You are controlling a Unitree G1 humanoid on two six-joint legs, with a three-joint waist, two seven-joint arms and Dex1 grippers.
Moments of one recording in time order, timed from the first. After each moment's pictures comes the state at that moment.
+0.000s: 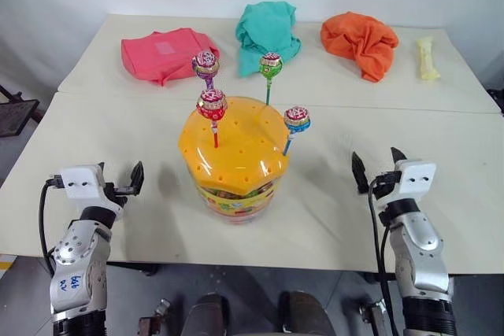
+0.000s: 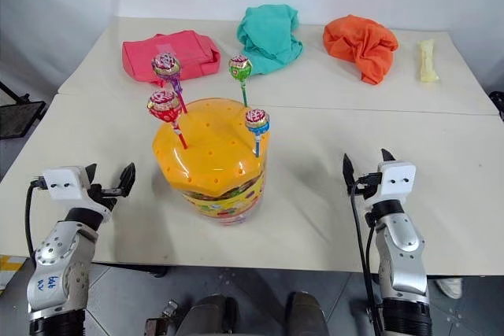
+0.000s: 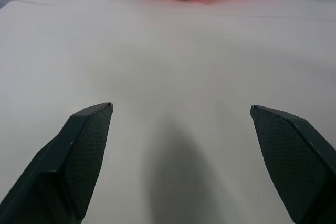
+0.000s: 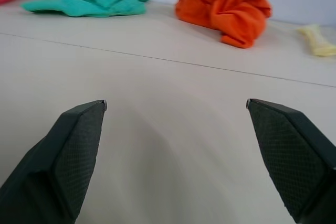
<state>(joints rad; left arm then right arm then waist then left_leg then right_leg) -0.01 0.36 0.42 -0.18 -0.31 0.25 -0.18 -0.11 -0.27 -0.24 0.01 0.24 -0.13 0.36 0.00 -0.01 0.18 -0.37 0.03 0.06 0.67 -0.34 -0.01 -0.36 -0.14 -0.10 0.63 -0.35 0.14</state>
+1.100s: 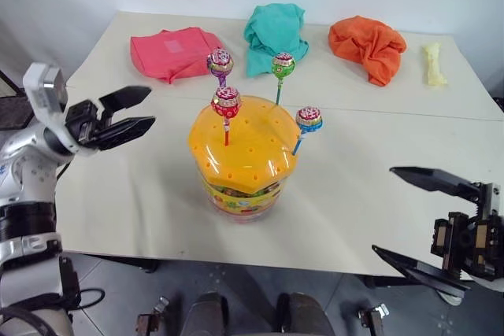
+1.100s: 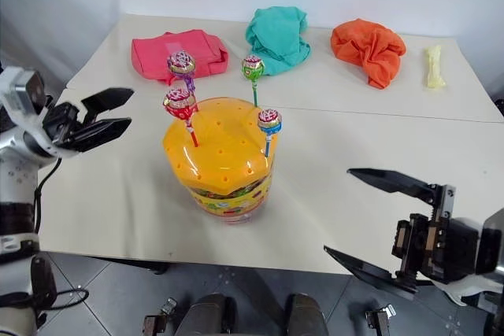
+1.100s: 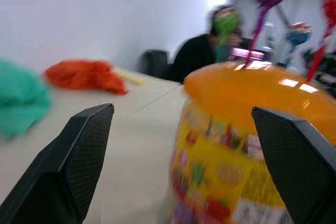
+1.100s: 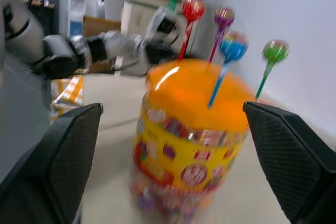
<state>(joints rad) -0.76 0.73 0.28 0.32 -0.76 0.44 -1.40 0.32 -0.70 -0.62 -0.80 1.01 0.14 1.10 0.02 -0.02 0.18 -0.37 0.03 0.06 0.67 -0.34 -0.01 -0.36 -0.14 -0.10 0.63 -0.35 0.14</state>
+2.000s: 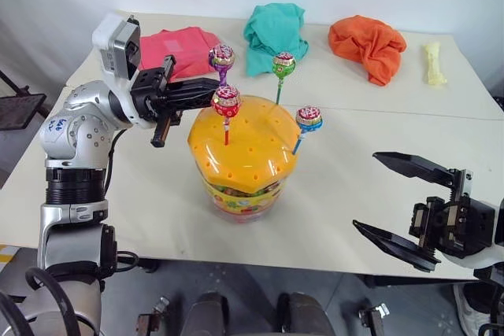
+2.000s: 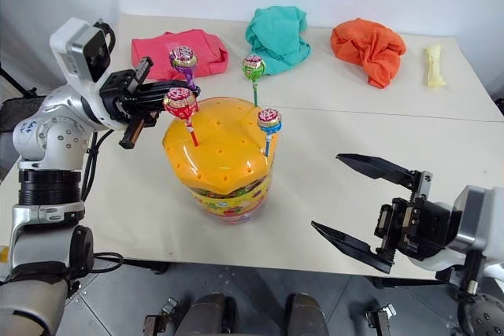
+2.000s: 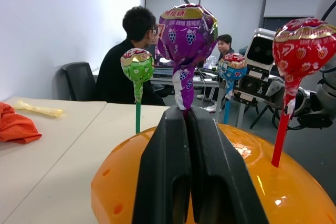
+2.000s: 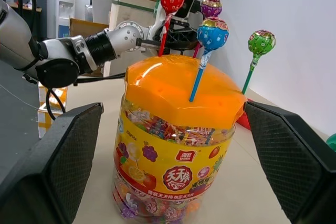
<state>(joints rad) -0.91 0.60 0.13 0.21 -0.76 0.55 -1.37 0.19 -0.69 -0.47 -0.75 0.94 0.13 0.99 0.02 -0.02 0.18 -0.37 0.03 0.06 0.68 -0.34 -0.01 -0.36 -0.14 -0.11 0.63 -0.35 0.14</state>
